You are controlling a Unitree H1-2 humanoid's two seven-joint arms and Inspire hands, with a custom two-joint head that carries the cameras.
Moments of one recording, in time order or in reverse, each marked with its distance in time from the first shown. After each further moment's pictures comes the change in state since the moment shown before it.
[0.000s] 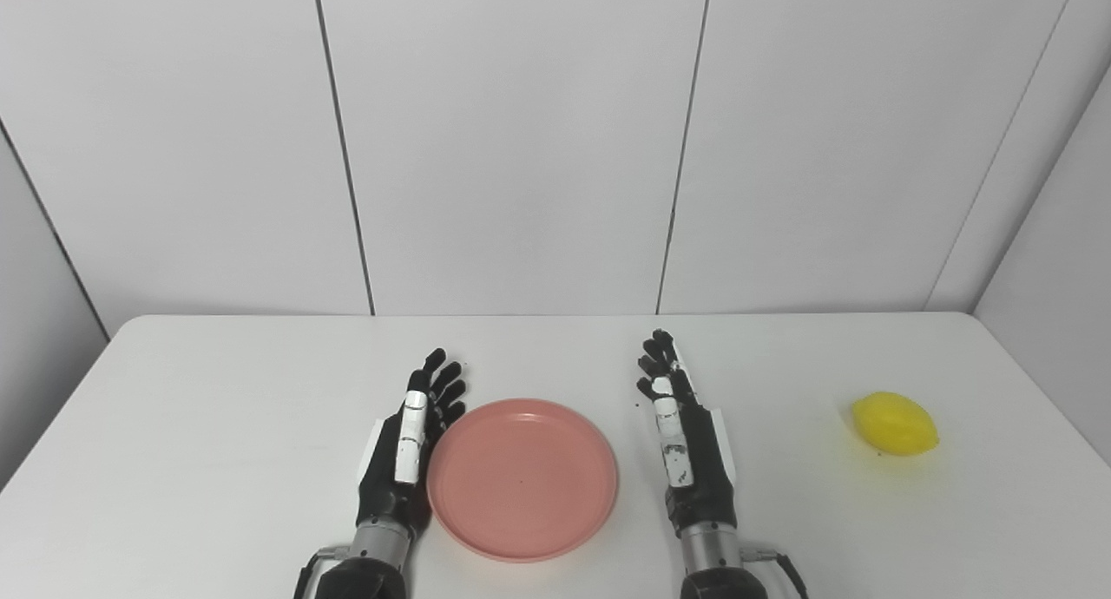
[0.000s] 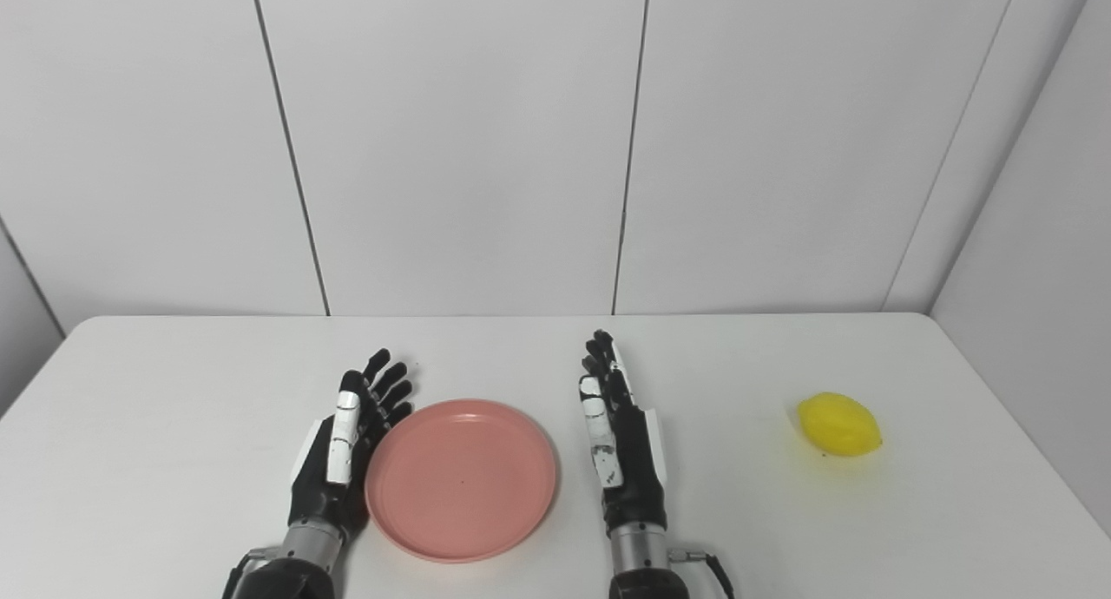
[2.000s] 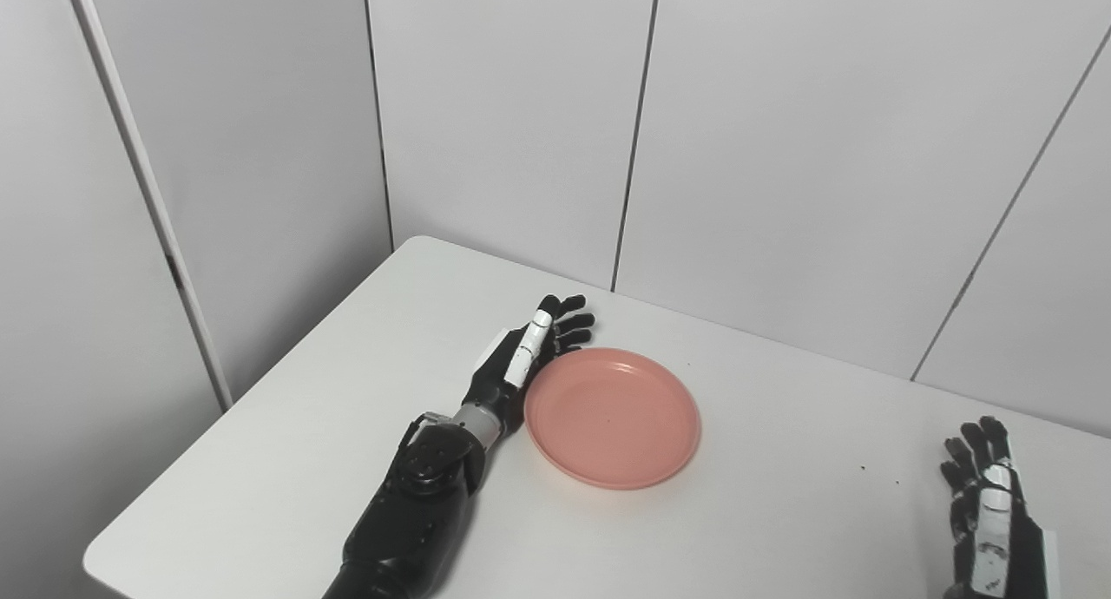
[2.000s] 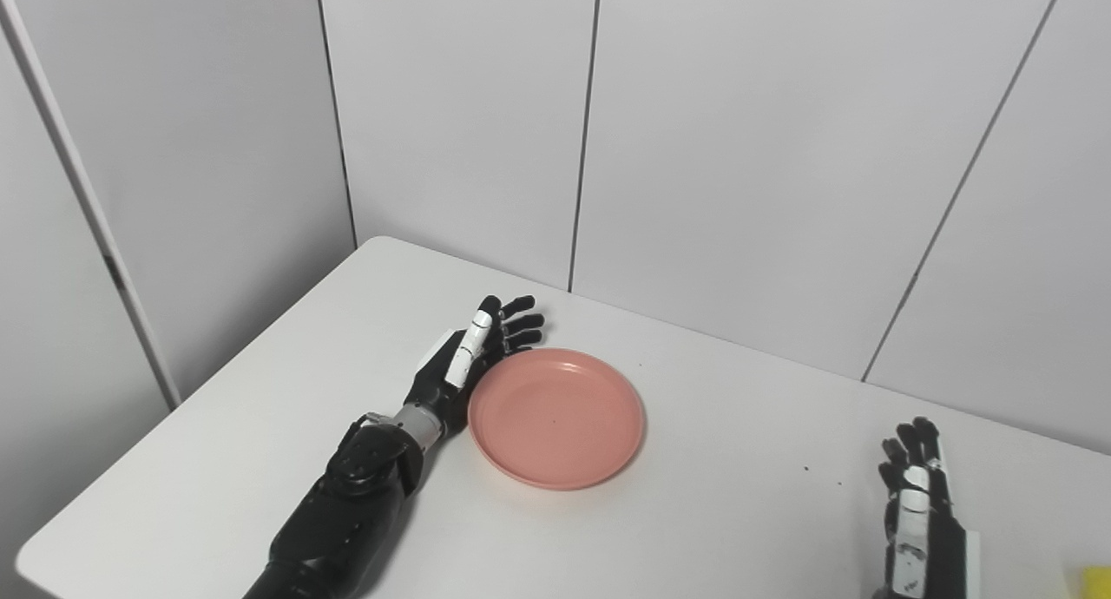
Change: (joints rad) left arm -0.126 0.247 0.045 0.203 -0.083 -0.001 -0.114; right arm 0.007 -0.111 -0.087 0.006 0.166 0.012 0.104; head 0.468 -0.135
